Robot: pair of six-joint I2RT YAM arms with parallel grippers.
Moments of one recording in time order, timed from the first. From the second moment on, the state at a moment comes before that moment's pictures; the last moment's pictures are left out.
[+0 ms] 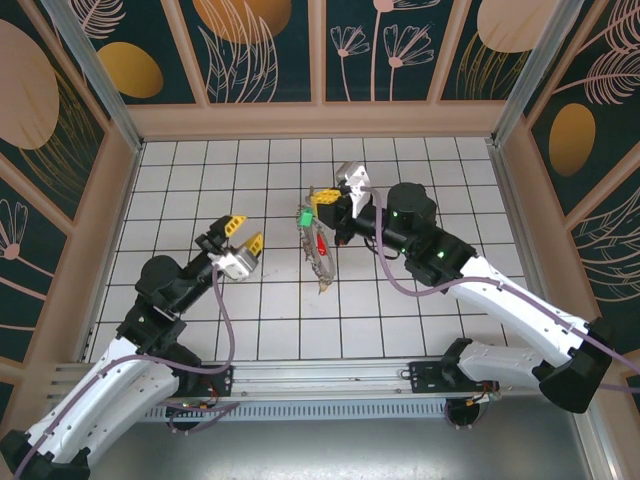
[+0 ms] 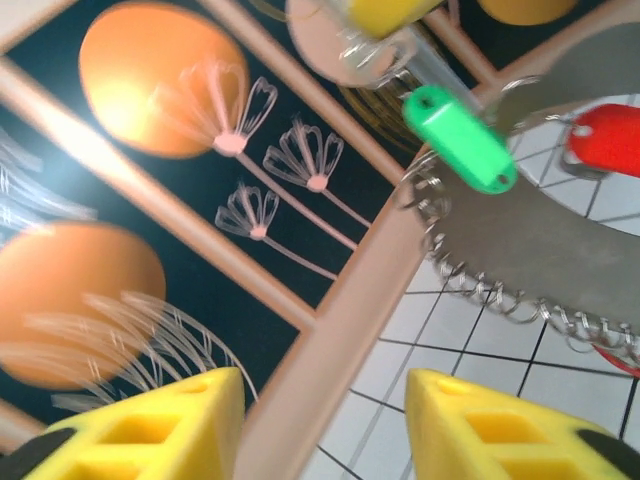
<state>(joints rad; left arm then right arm) -0.58 0.54 0.52 0.10 0.11 0.71 0.85 1.12 1.07 -0.03 -0.19 0.05</state>
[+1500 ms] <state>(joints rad) 0.09 1.03 0.74 -0.10 0.22 -0.30 0.94 1.49 1.00 0.27 -0.11 0.51</state>
